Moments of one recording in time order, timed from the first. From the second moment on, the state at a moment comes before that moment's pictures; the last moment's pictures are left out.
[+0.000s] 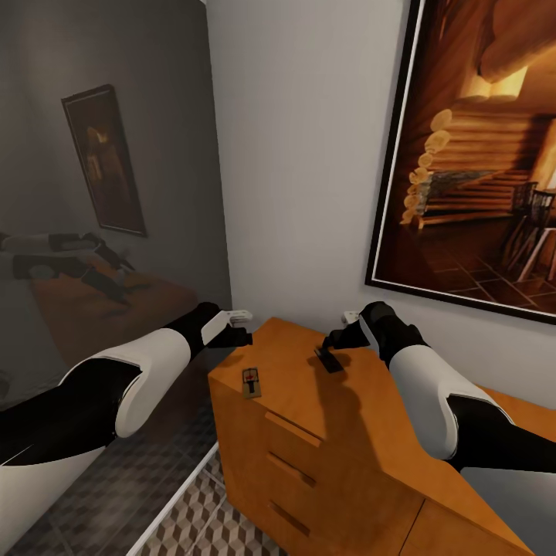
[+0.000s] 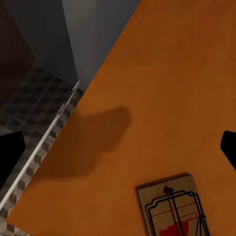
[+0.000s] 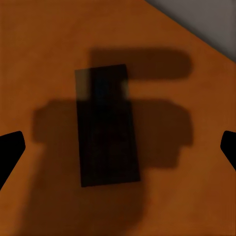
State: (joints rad) left arm -1.36 -0.15 -0.17 -0.04 0.33 0.65 0.10; right arm -1.21 0.07 -0.20 -0.38 0.41 0.84 0.33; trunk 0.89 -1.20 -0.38
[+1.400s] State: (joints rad) left arm -1.36 -0.15 -0.17 -0.04 0.33 0.65 0.10; right arm -1.21 0.07 -0.20 -0.38 0.41 0.84 0.33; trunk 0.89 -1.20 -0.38
